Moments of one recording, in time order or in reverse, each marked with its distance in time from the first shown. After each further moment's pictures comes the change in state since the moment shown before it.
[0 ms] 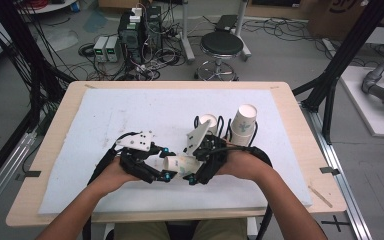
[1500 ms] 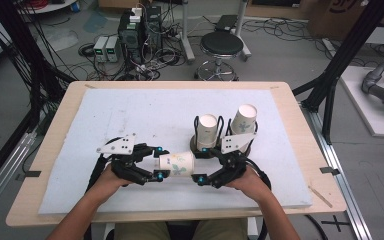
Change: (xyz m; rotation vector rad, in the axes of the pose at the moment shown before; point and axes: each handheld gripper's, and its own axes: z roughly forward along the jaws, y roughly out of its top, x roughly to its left) left arm -0.002 -0.024 -0.011 -0.225 -0.024 0.022; right arm 0.008 -0.084 0.018 -0.563 0.097 0.312
